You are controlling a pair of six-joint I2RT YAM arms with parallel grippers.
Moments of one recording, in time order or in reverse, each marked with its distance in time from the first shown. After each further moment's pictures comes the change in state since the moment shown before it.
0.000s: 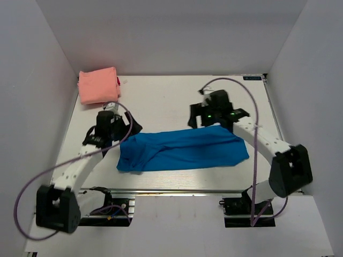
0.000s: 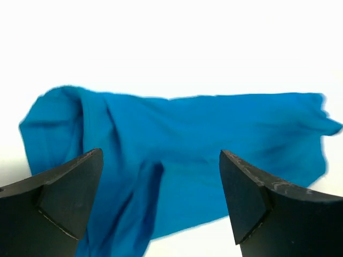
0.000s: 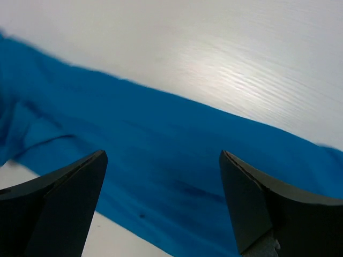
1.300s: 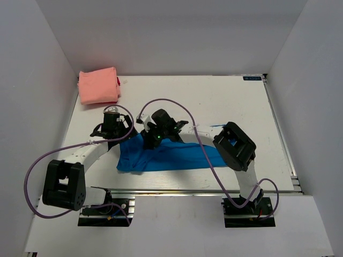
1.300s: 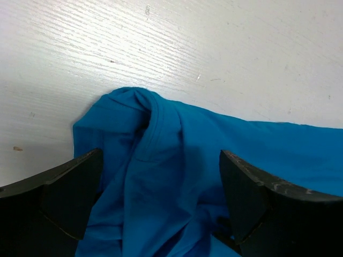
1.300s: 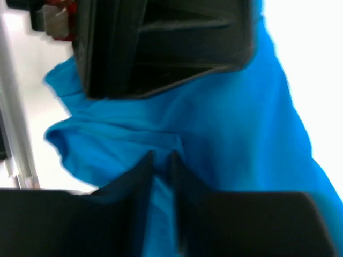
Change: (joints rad) left arm 0.017 0.323 0.043 0.029 -0.181 -0.010; right arm 0.507 0.627 0.307 0.325 -0.282 -0.183
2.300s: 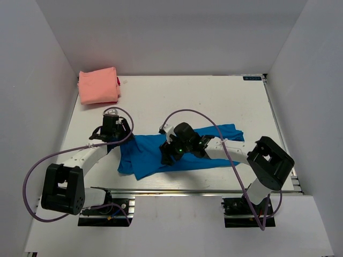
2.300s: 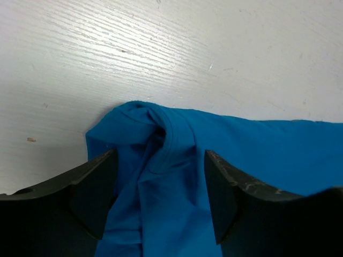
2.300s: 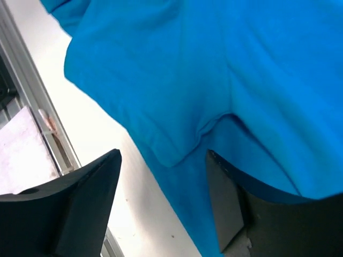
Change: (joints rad) left arm 0.000 -0.037 -0.034 -0.012 -0.016 0.032; right arm 0.005 -0.420 -0.497 0.037 0.110 0.122
